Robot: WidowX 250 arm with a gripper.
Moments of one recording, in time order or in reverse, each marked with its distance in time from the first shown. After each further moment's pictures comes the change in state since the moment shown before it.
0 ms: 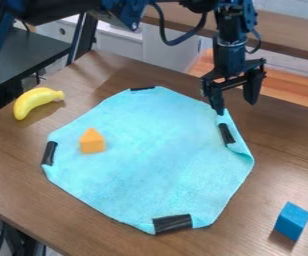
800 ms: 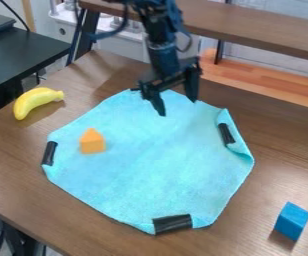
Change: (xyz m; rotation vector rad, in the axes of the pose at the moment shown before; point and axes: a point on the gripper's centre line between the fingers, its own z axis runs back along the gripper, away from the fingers) arm 0.029 0.091 0.023 -0.052 -0.076 0.108
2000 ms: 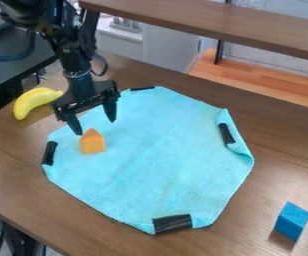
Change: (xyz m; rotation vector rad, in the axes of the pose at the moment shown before) arm 0.042 0.126 0.002 0.099 -0.162 0.024
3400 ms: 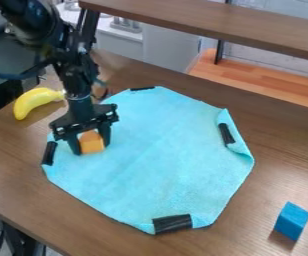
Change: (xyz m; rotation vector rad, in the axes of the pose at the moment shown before) arm -0.016 0.017 -0.029 0.076 0.049 -0.032
